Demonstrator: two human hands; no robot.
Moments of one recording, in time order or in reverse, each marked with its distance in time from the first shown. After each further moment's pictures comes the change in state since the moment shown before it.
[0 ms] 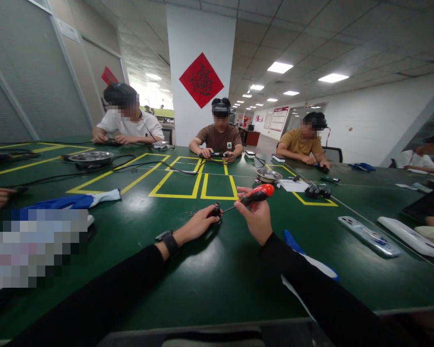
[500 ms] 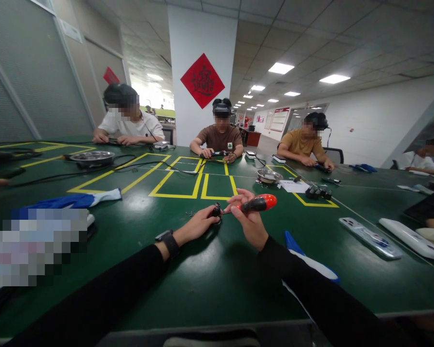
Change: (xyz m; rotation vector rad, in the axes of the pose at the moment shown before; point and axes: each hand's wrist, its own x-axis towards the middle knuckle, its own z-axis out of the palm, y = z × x) left_hand -0.001 0.002 0.000 0.007 0.005 0.017; right_hand -0.009 0.000 0.008 0.174 -0.223 0.053
